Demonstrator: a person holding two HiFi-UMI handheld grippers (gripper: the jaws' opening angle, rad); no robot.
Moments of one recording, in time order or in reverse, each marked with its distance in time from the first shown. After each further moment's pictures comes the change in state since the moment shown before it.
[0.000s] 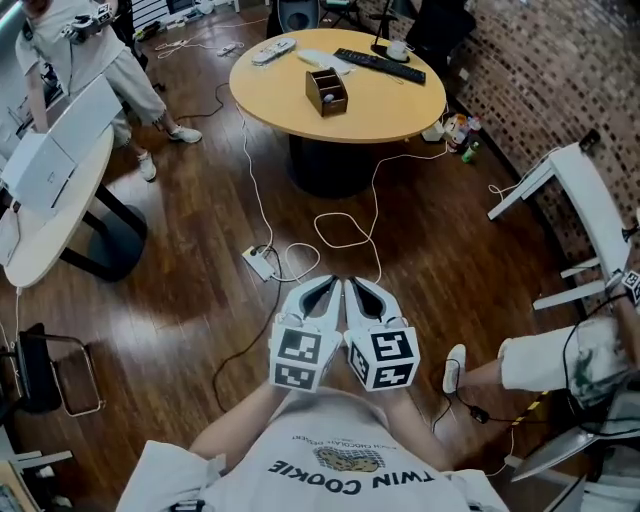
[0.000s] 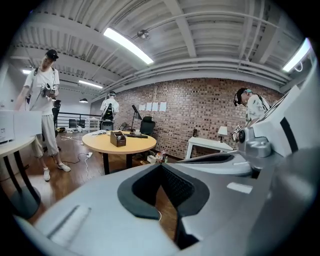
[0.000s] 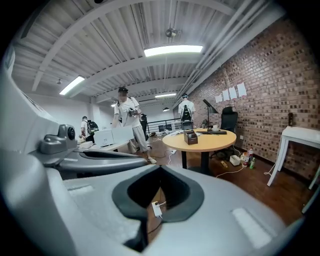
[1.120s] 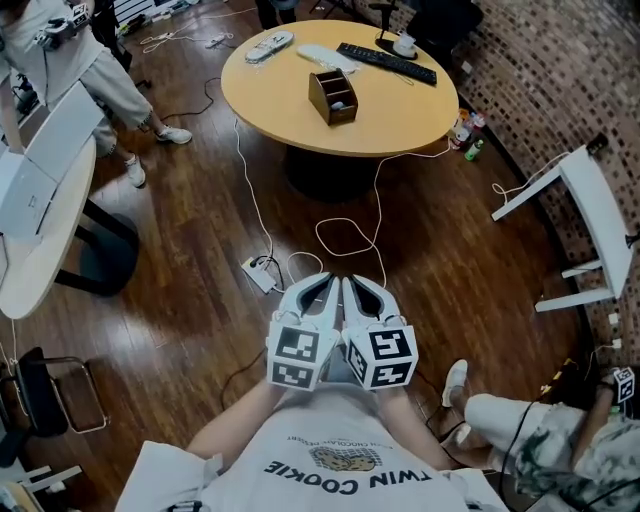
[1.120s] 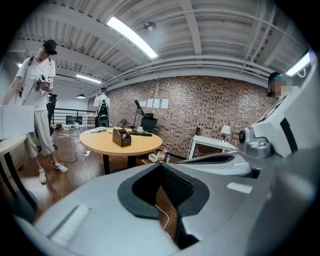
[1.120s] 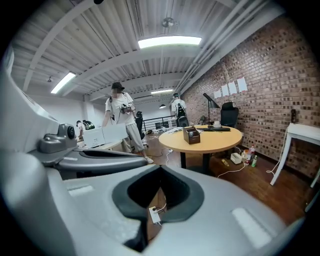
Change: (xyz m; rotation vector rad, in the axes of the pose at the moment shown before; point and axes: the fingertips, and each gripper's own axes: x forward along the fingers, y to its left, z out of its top) left arm 0.083 0.108 0.012 -0.008 0.034 -0.036; right arm 0.132 -0.016 0.024 0.030 0.037 -0.035
